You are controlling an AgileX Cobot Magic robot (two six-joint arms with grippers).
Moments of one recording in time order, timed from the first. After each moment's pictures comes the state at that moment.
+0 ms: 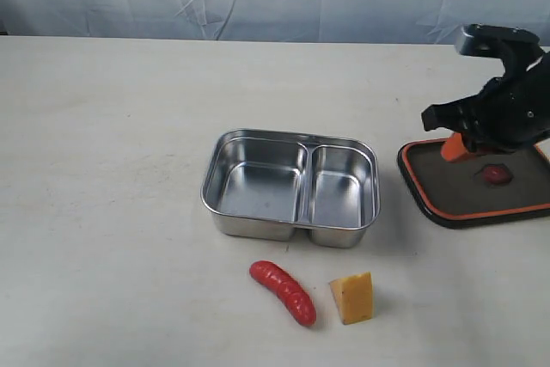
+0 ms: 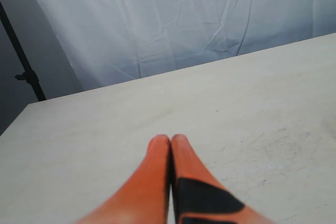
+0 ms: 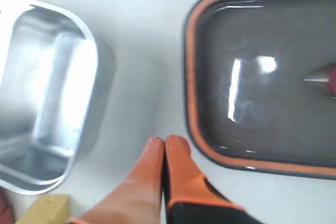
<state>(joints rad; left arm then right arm) -0.12 0.00 0.00 0.31 0.21 -0.13 0.23 1.57 -0.94 0.39 0.73 -0.32</state>
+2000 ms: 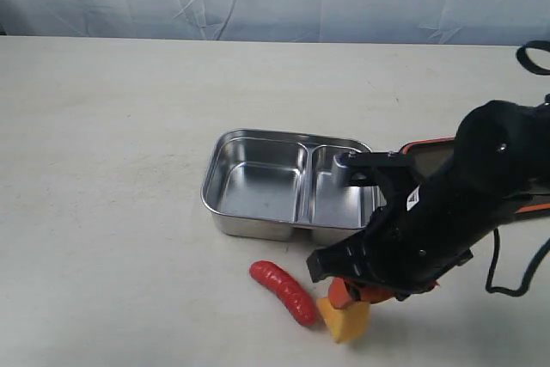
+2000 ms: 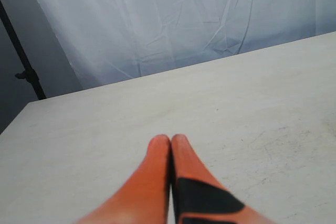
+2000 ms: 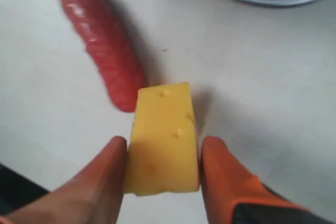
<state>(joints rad) -0.12 0.00 0.00 0.31 0.21 -0.13 0.75 1.52 -0.70 0.51 0.68 -0.06</state>
